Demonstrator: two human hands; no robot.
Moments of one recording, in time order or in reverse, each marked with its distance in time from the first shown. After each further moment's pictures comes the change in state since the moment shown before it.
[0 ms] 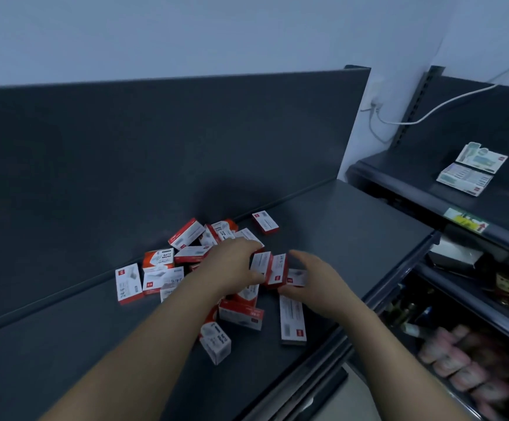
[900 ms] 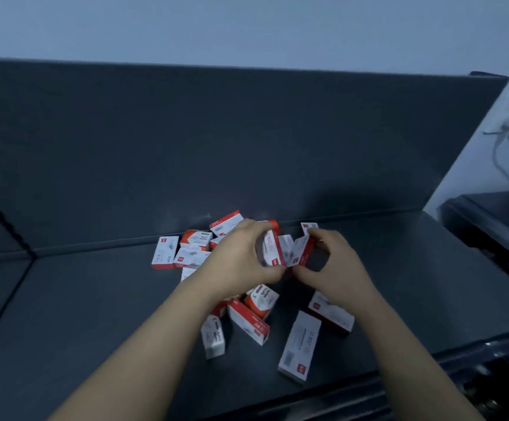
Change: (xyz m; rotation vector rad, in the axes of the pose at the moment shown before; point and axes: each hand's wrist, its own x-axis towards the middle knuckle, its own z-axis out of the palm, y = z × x) left_hand -0.013 0.004 0.002 -0.307 0.463 -0.179; right_hand 0.070 -0.003 -0.020 0.214 -0.011 -0.390
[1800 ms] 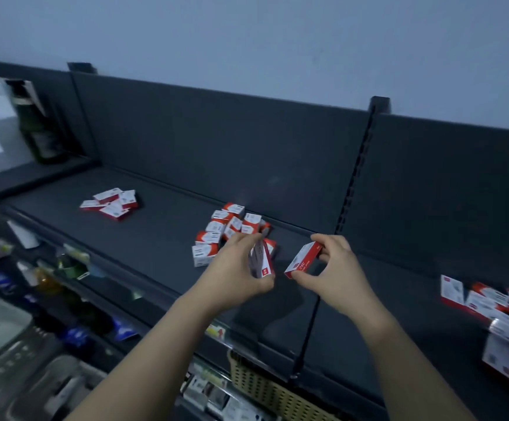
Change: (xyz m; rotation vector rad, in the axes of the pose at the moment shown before) left_hand -0.350 -0.169 -0.261 0.127 0.497 -0.536; right_hand -0.093 -0.330 0.289 0.191 -0.431 -0.451
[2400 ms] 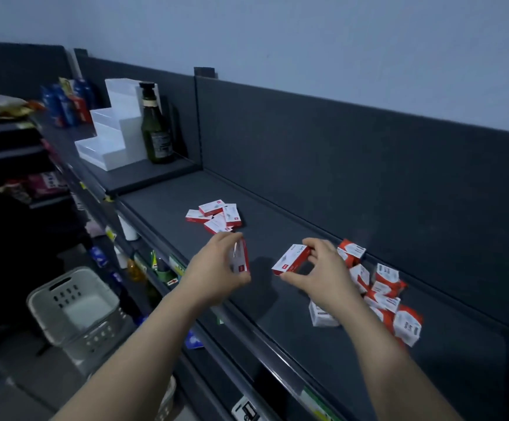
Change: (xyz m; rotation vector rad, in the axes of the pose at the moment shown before) left_hand 0.020 -0.198 -0.159 0.188 0.224 -0.328; right_hand 0.136 -0.114 0.220 0.064 -0.242 -0.116
